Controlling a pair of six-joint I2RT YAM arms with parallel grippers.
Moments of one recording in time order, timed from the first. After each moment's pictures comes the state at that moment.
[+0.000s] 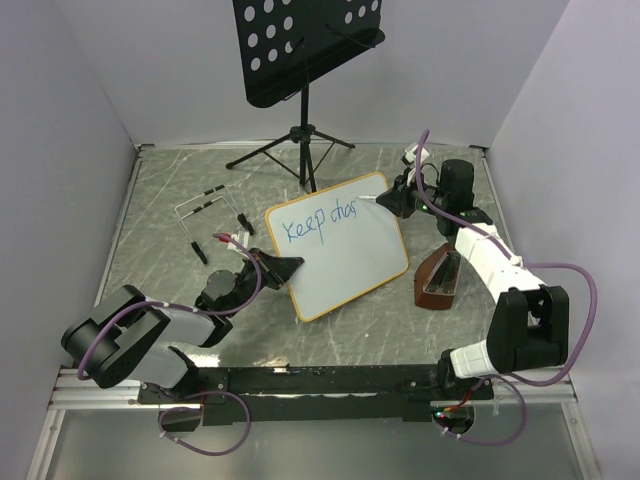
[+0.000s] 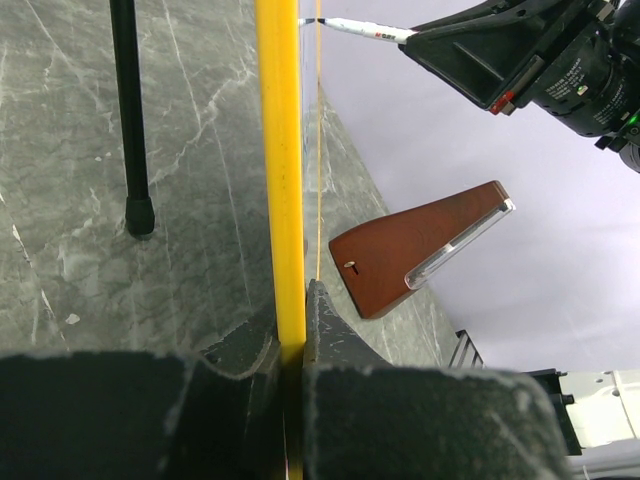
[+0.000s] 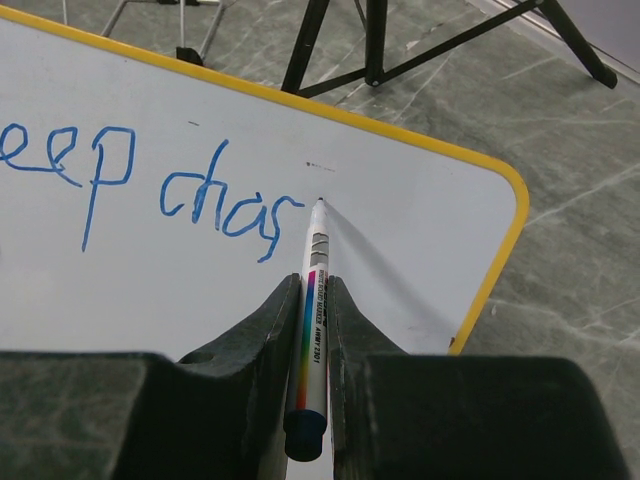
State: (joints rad) left arm -0.69 1.39 0.20 1.28 0.06 -0.86; right arm 0.10 1.40 1.01 -0.01 -0.75 -0.17
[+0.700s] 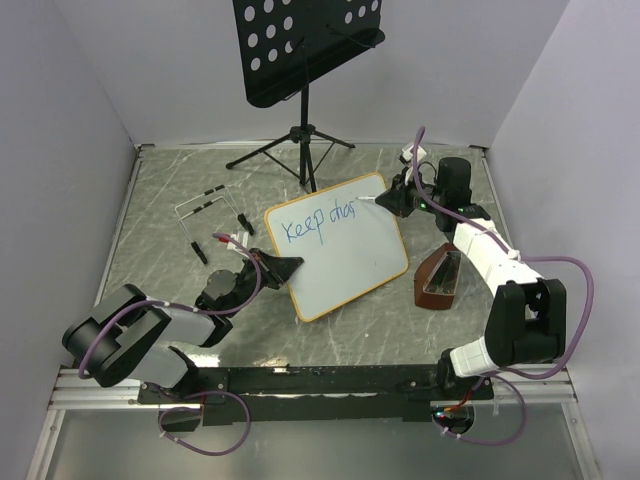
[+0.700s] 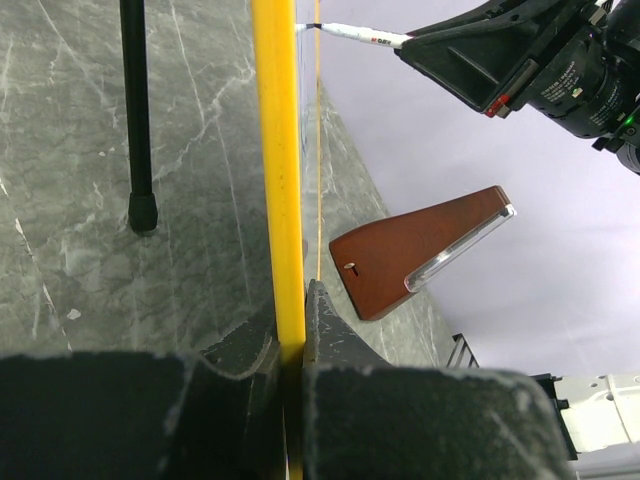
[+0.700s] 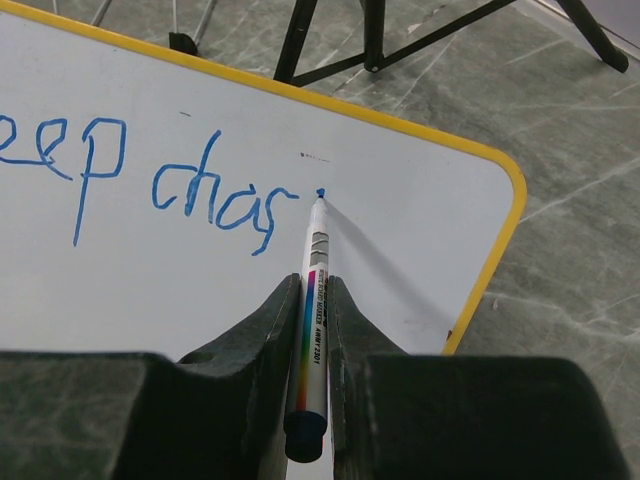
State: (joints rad) left arm -0.68 1.40 0.20 1.27 0.06 -0.88; right arm 0.10 1.44 1.04 -0.04 -0.74 -0.19
